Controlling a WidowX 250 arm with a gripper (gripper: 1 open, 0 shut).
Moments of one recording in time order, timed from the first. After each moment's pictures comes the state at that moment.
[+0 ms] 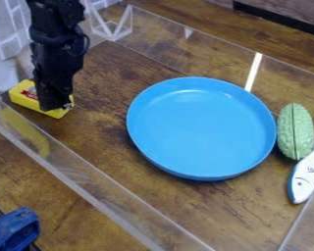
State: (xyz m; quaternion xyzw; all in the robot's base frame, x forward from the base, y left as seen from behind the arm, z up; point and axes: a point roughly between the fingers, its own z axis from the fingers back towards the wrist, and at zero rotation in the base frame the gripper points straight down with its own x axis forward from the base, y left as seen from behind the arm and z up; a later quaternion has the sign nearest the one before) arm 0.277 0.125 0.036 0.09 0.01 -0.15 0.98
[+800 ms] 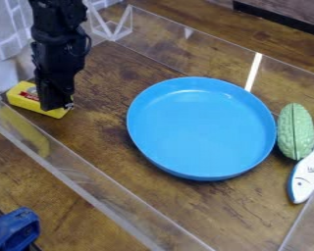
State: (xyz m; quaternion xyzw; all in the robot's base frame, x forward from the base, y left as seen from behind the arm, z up) arm 0.279 0.124 0.037 0.09 0.01 -0.15 0.99
